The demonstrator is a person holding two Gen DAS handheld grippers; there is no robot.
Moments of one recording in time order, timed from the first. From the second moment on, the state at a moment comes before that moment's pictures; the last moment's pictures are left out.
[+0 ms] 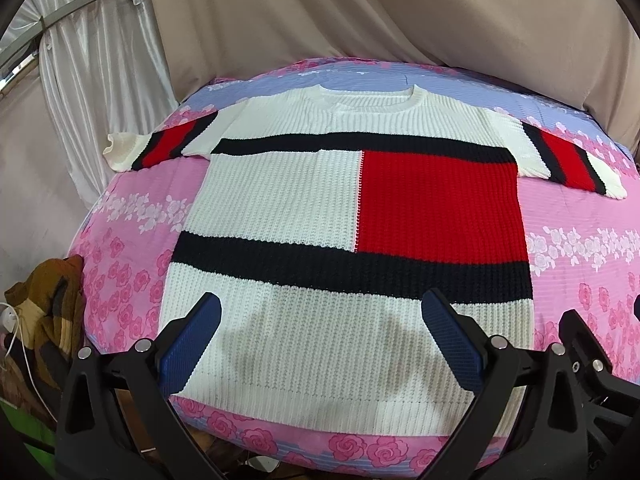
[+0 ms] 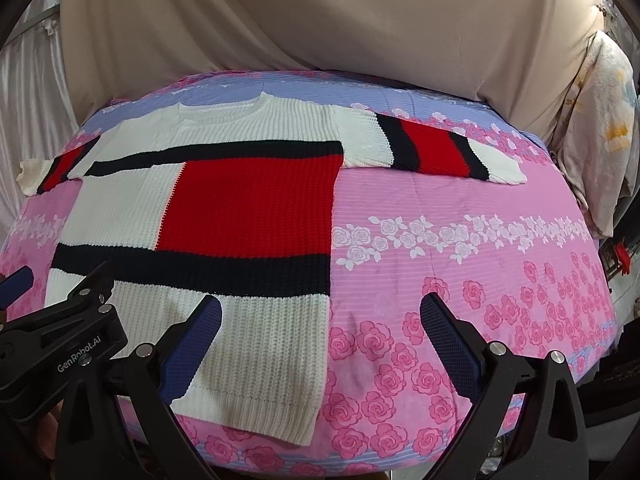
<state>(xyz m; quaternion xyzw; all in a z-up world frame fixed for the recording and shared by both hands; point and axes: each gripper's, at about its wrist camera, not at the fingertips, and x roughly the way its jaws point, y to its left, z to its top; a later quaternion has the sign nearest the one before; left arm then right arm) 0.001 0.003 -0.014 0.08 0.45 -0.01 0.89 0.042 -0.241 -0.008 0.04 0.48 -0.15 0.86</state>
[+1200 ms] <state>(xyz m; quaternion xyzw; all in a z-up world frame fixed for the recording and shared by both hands) 0.001 0.002 -0.016 0.08 0.46 -0.01 0.89 0.043 -0.239 -0.011 0.03 0.48 -0.15 0.86</state>
